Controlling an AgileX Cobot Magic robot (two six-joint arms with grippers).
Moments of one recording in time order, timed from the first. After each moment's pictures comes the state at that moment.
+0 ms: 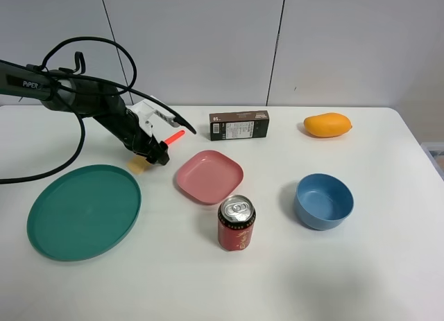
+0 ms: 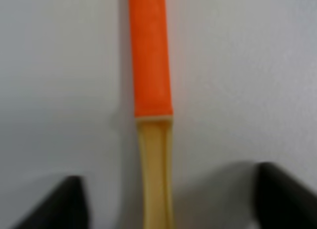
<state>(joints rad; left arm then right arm) -0.26 2.21 -1.38 -0.33 0.40 0.72 0.10 0.00 -0.50 -0.07 1.07 0.08</state>
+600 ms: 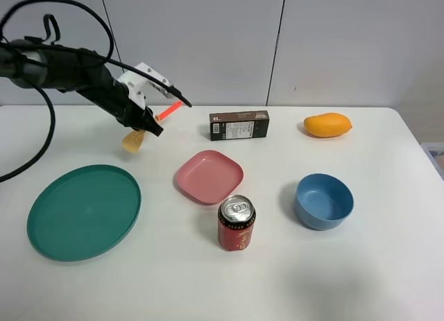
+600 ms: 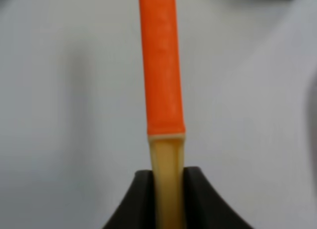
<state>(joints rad) -0.26 2.02 -1.38 -0.32 0.41 0.71 0.10 0.00 -0.50 -0.07 1.07 0.08</state>
